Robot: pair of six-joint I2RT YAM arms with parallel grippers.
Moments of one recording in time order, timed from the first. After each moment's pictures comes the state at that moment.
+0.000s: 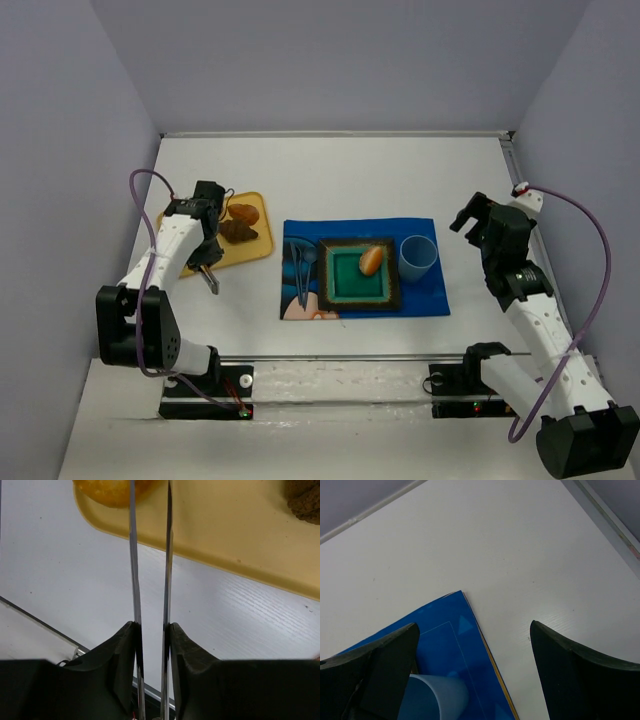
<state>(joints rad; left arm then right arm) -0.11 1.40 1.06 -1.01 -0.41 -0.53 0.13 0.82 0.72 -0.28 0.40 0.45</state>
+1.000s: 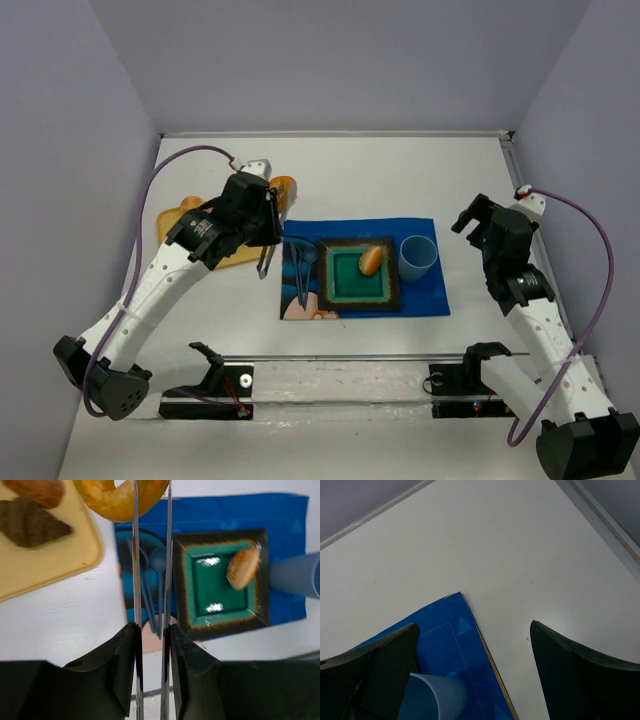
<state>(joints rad) -0.58 1.15 1.29 -0.91 -0.19 -0.54 0.13 0.79 0.70 -0.28 0.41 0.46</state>
